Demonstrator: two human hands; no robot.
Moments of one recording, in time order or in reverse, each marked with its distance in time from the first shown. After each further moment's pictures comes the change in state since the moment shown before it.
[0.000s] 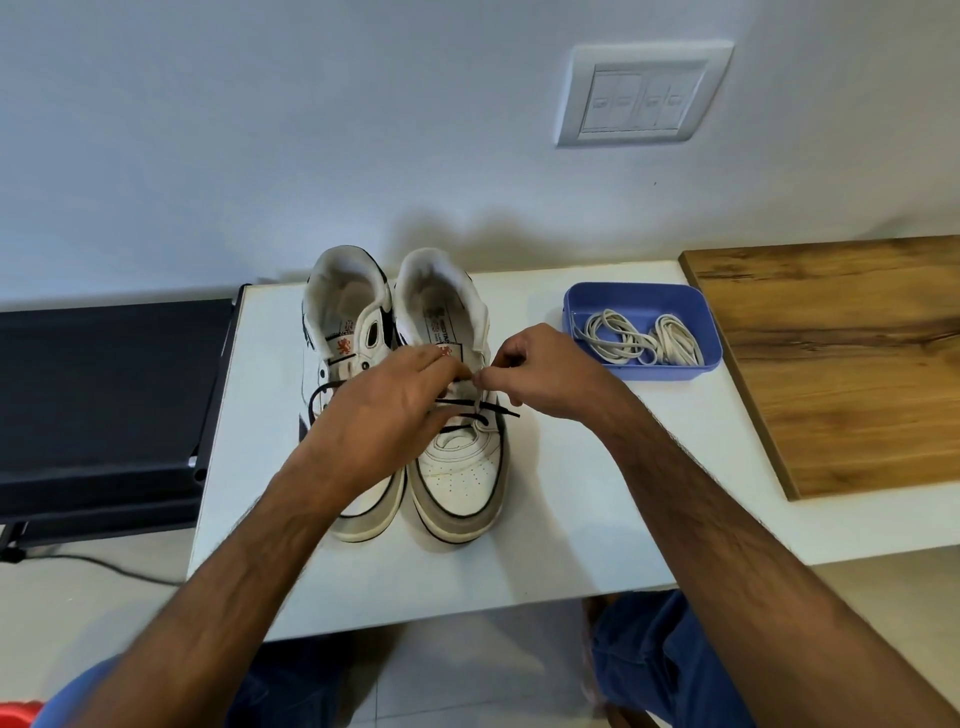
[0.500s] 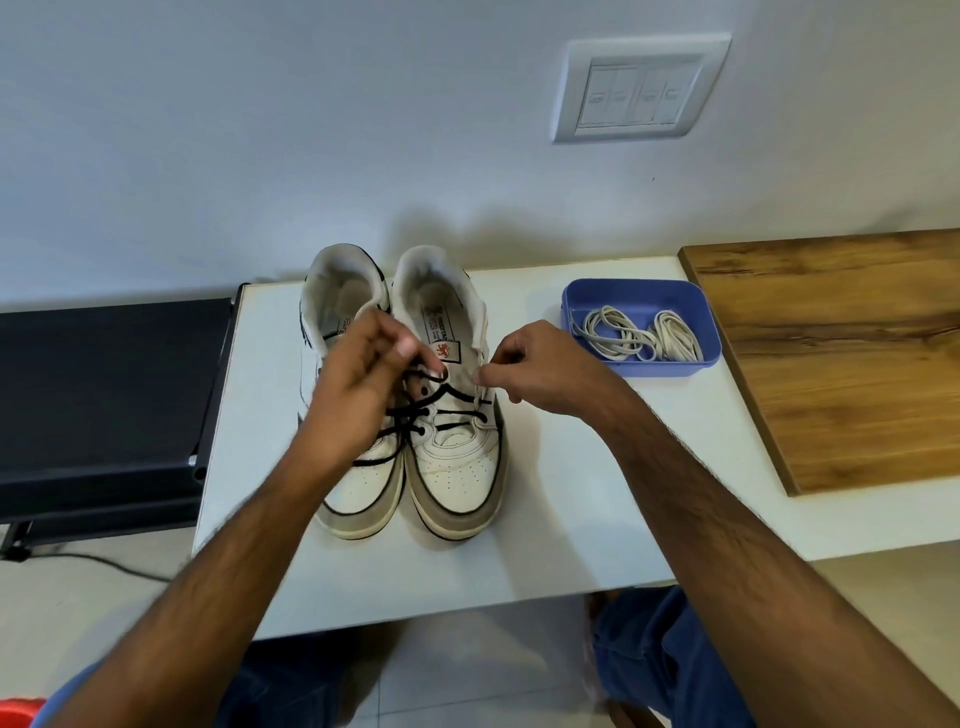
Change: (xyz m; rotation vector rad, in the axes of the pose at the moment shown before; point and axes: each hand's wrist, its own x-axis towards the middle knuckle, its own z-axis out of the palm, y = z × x) left_hand 0.003 -0.001 -0.009 -0.990 0.287 -0.512; right_hand 0.000 0.004 -0.002 0.017 0.002 0.011
